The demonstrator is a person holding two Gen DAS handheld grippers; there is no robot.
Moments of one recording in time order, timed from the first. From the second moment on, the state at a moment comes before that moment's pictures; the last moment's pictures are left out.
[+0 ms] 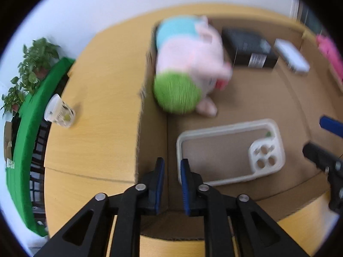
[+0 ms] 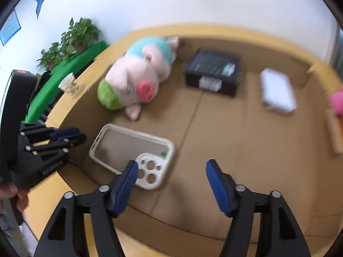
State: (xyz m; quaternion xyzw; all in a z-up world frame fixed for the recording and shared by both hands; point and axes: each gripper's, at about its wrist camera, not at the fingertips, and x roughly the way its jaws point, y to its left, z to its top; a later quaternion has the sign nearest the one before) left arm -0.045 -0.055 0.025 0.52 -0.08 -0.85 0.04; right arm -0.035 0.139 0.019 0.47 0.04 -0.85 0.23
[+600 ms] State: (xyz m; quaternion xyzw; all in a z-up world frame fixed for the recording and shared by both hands) left arm 0.045 0.022 0.104 0.28 -0.05 -0.96 -0.01; right arm 0.049 0.209 0.087 0.32 0.05 -0.93 0.19
